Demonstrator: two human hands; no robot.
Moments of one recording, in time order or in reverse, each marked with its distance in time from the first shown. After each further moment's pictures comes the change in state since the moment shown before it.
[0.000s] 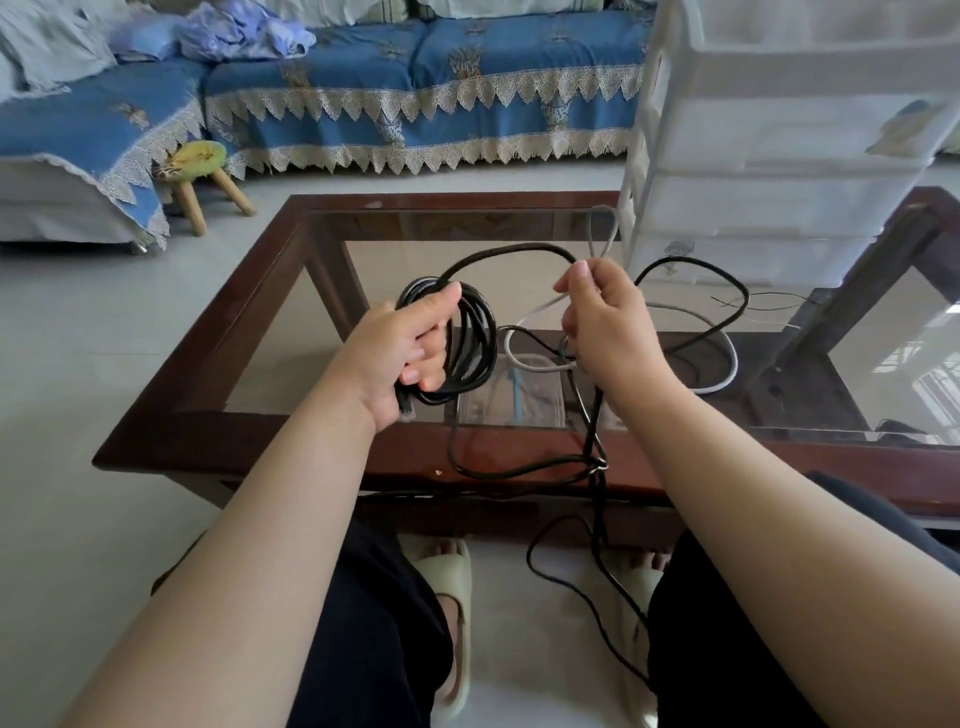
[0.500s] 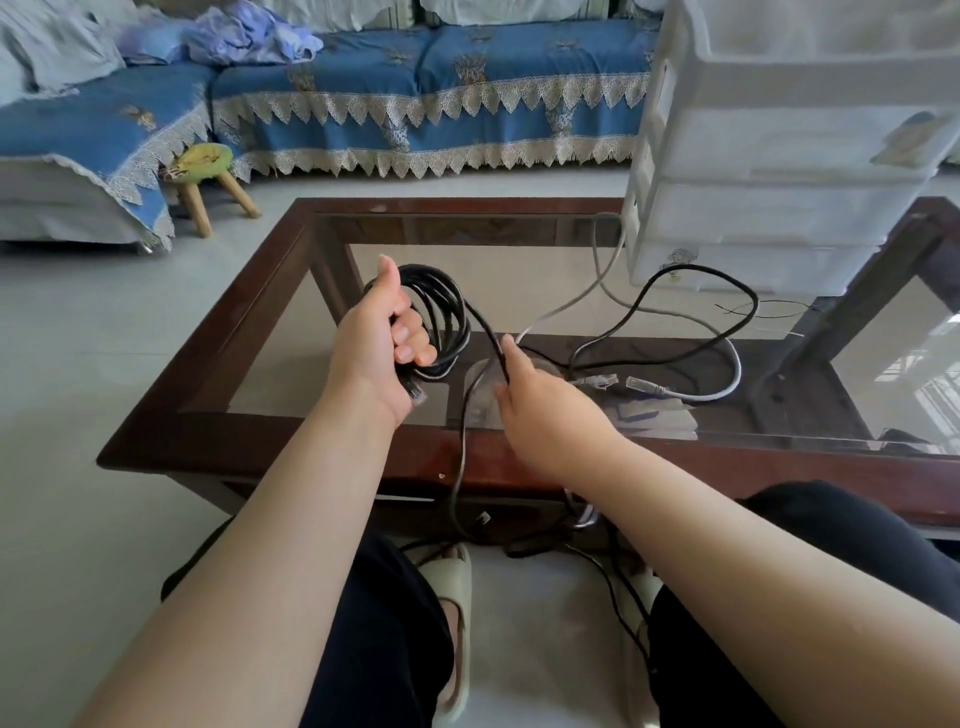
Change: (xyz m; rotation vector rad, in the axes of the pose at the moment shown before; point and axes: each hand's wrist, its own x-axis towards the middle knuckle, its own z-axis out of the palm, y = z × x) left_hand -0.002 0.006 0.008 -0.386 0.343 0.002; right_hand -0.044 0.010 0.034 -0.805 -0.418 -0.123
